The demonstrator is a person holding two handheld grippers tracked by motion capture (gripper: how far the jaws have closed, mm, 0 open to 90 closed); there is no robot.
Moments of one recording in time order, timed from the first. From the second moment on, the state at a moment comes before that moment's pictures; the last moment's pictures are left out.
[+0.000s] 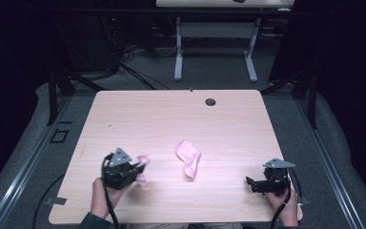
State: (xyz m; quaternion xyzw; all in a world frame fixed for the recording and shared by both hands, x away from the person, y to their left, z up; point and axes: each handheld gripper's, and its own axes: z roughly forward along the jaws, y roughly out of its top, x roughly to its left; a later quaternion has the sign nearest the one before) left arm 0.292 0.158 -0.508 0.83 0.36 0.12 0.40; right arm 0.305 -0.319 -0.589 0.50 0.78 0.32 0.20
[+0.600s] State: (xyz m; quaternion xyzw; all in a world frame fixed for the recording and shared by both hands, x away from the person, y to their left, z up) left arm 0.291 0.038 -0.572 0.89 0.28 0.00 0.37; right arm 0.305 -0.319 -0.589 0.50 0.78 0.32 0.20
